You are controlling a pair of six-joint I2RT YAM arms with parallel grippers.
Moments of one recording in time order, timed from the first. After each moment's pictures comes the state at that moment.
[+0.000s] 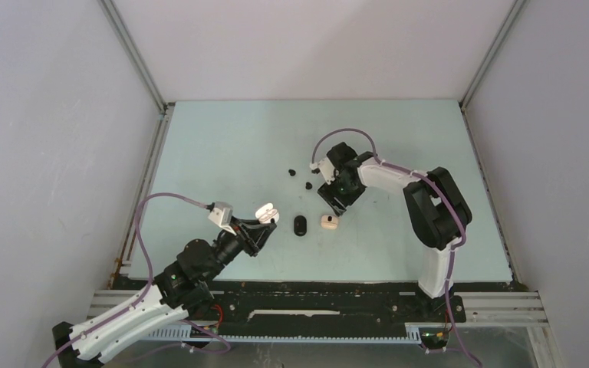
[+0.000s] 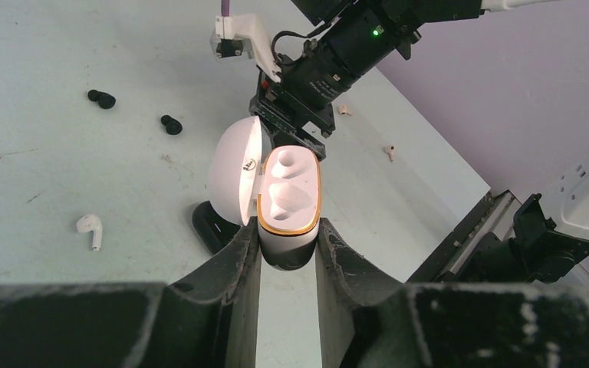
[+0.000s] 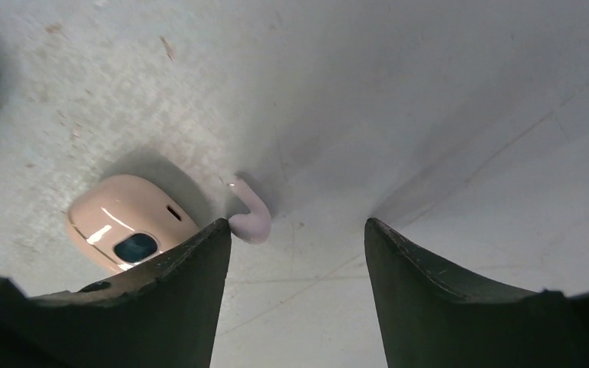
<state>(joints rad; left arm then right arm) -0.95 0.26 0.19 0.08 -0.23 -0.48 0.56 1.93 1.28 -0.64 -0.12 -0.24</state>
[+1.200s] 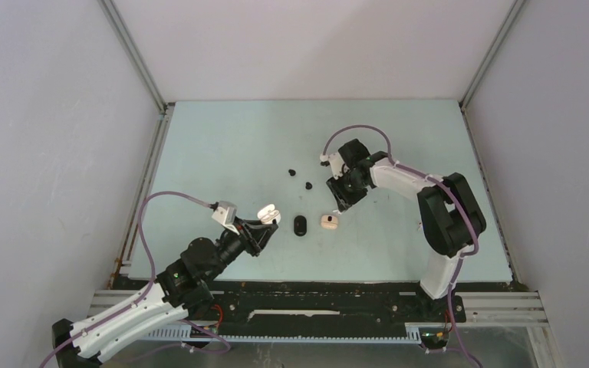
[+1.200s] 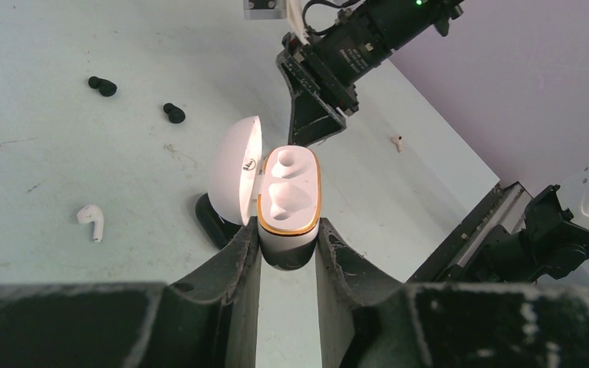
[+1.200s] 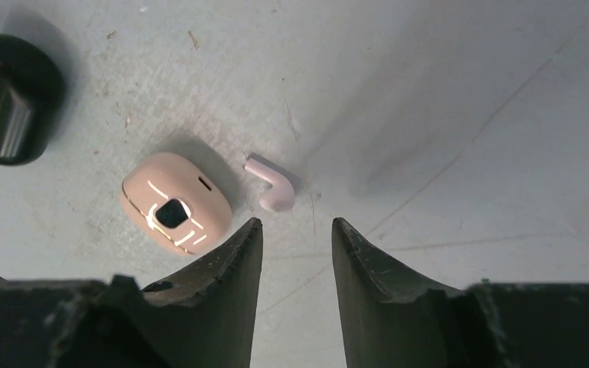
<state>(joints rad) -0.95 0.31 0.19 0.09 -0.23 -0.48 0.51 1.80 1.20 -0.60 -0.22 -0.14</state>
